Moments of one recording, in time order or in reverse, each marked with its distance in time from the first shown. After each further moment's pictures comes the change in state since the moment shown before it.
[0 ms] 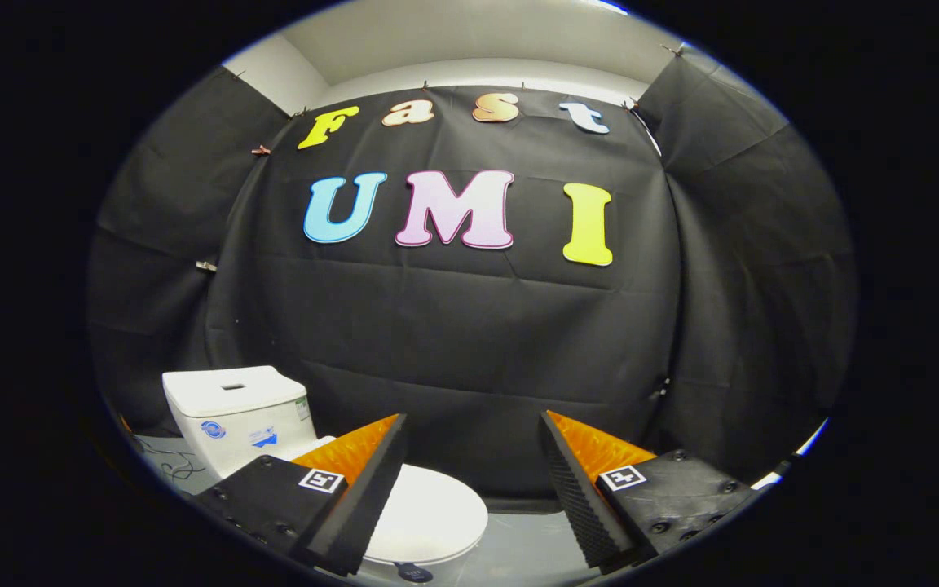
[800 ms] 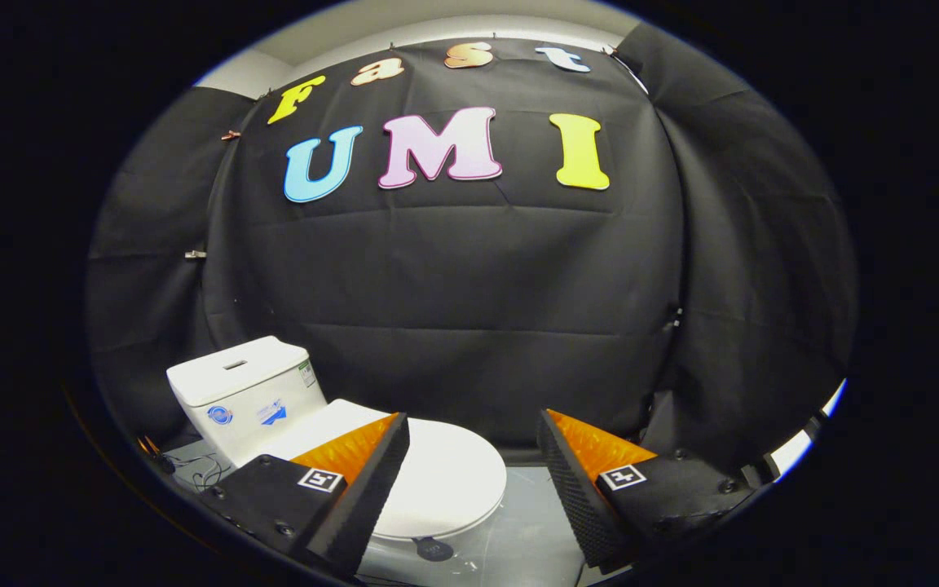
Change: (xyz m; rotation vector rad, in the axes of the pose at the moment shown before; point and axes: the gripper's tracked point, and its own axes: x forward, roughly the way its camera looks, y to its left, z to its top) arm 0.008 0.002 -0.070 0.125 0.247 0.019
